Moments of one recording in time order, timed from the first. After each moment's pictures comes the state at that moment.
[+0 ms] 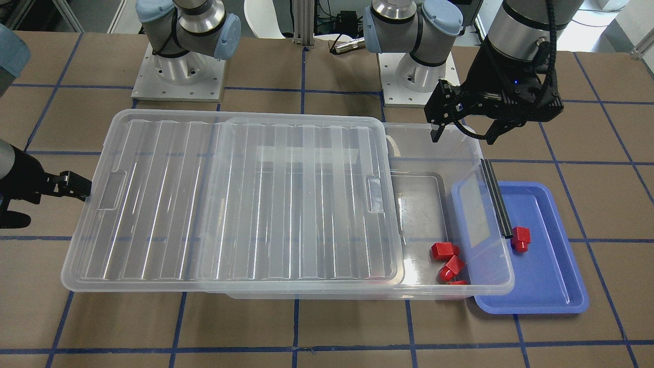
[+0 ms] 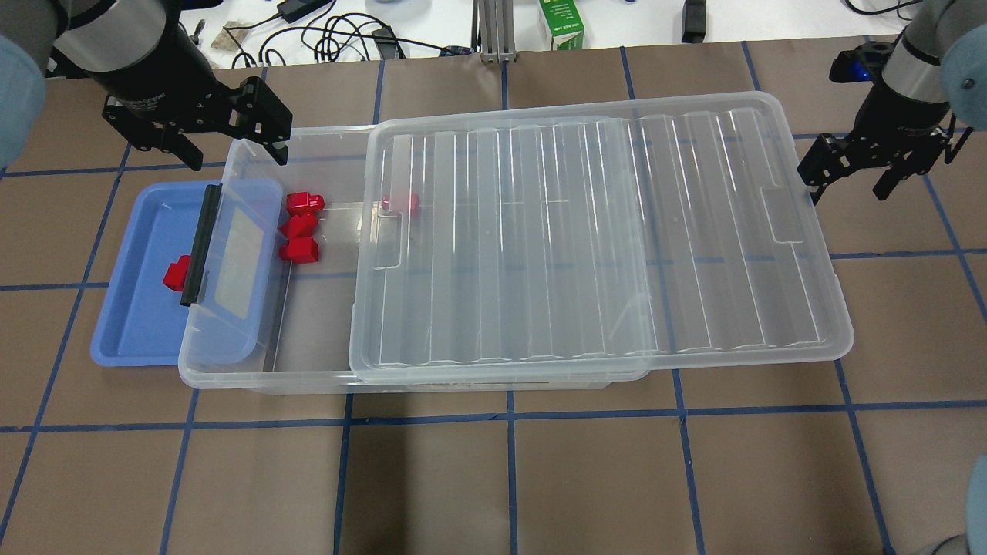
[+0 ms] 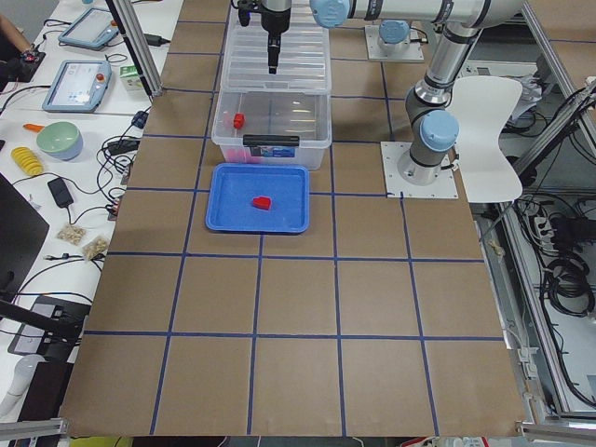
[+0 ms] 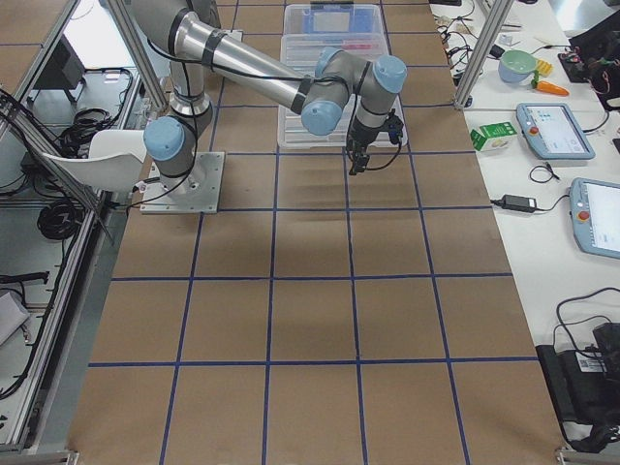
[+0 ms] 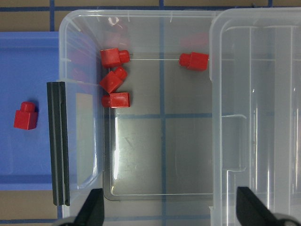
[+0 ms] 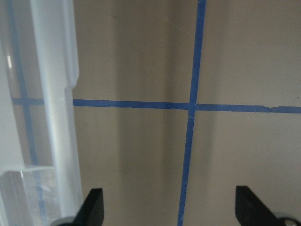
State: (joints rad) left arm -1.52 -1.57 -1.54 -1.52 1.54 0.06; right arm 1.25 -1.31 1.61 -1.71 -1.64 -0.36
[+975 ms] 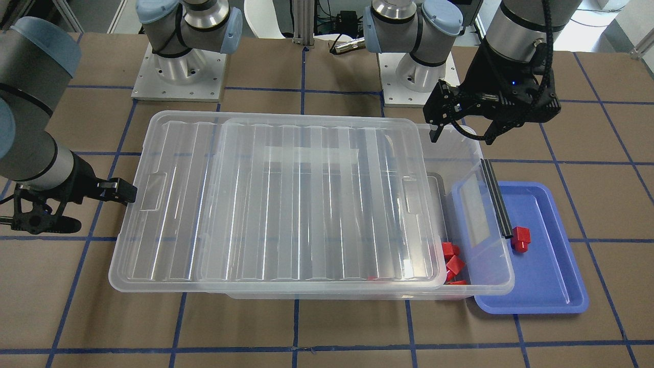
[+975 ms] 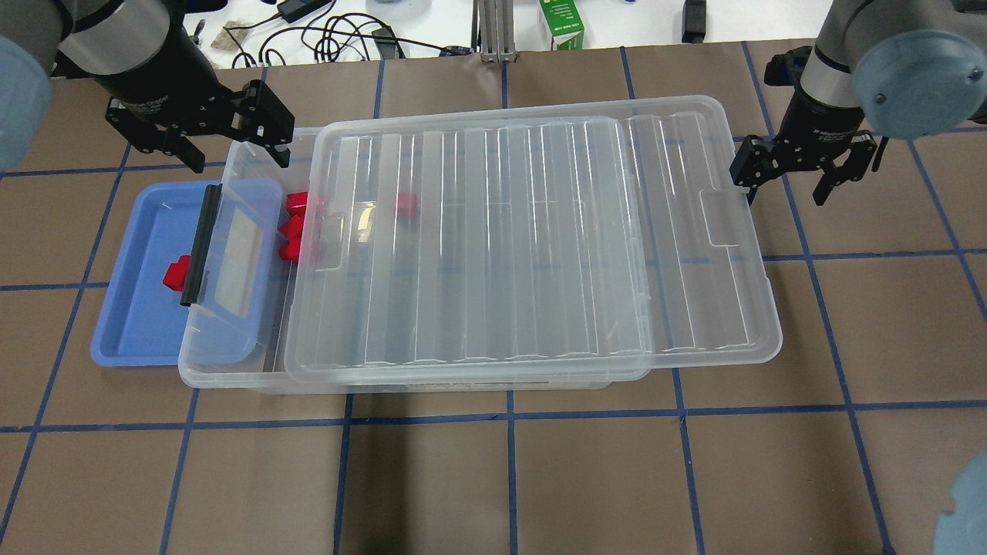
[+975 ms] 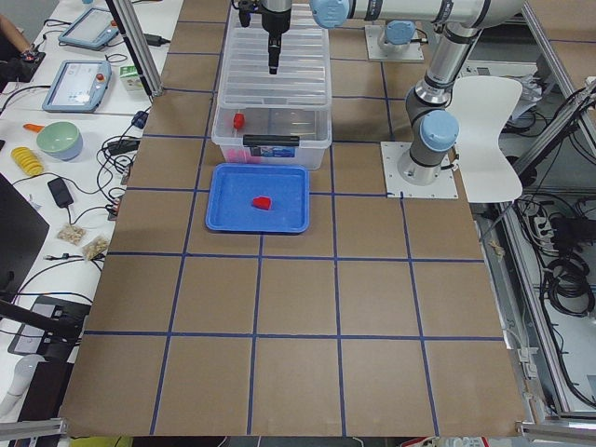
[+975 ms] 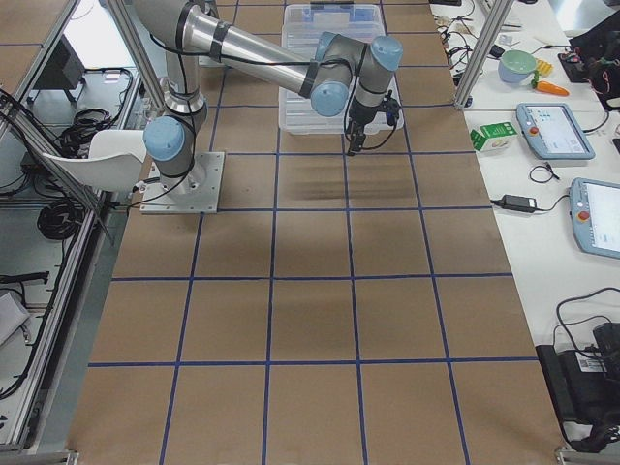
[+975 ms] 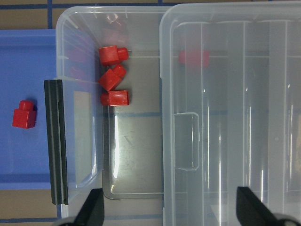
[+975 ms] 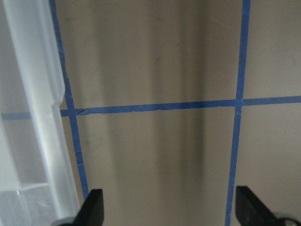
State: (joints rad) left arm -1.52 -1.57 -1.54 -1.52 1.54 0.06; right arm 1.39 -1.31 1.62 -1.71 -1.64 -0.13
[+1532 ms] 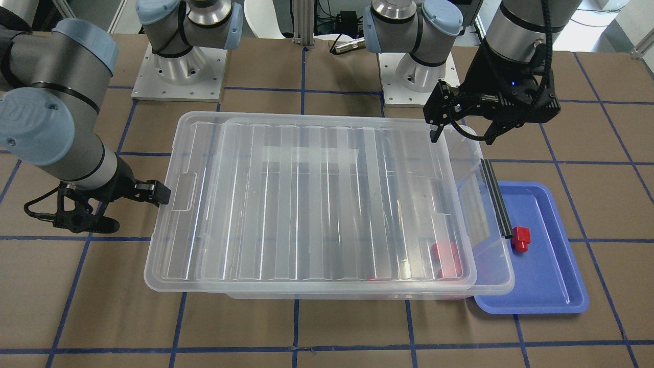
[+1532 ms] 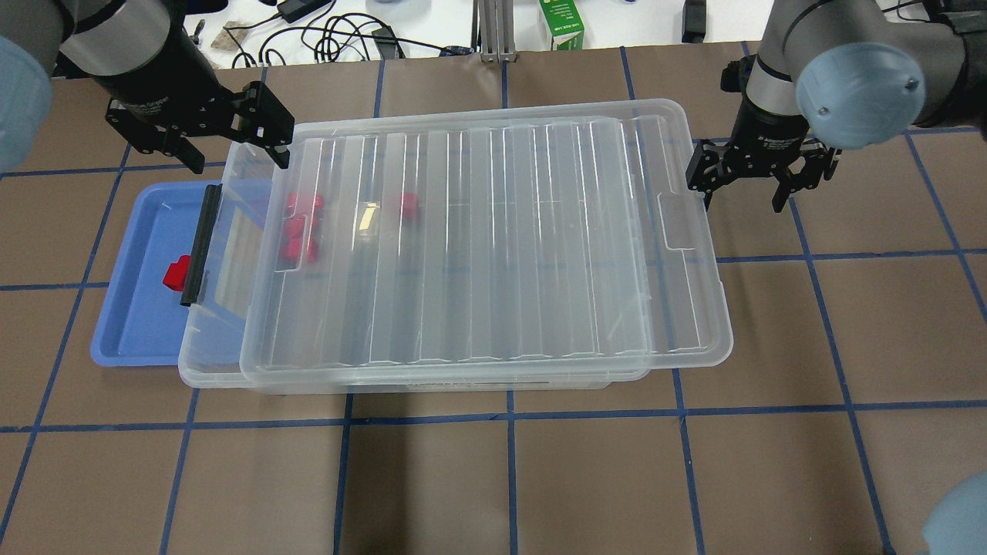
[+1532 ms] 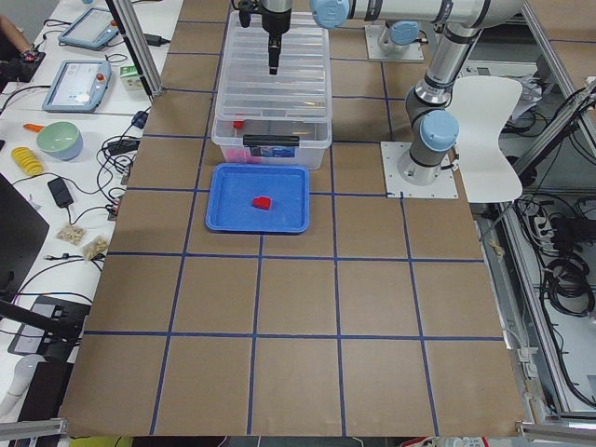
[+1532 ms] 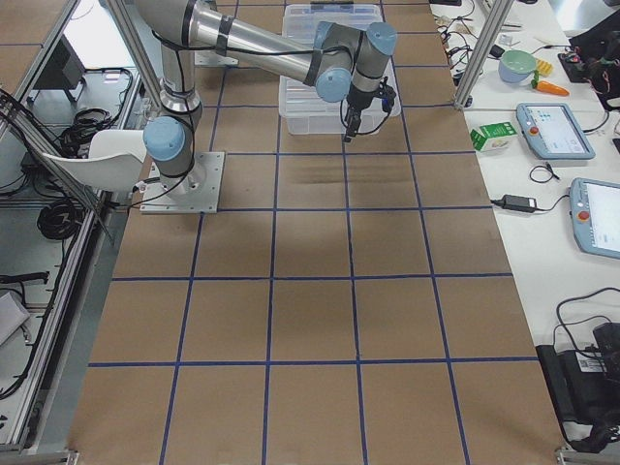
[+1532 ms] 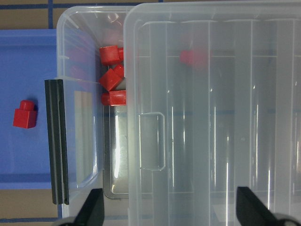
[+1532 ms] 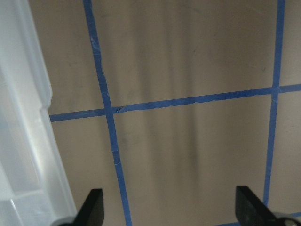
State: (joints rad) left arm -1.52 -1.57 -1.55 -1.52 1.54 0.06; right arm 1.49 -1.31 1.62 -1.71 -1.63 0.03
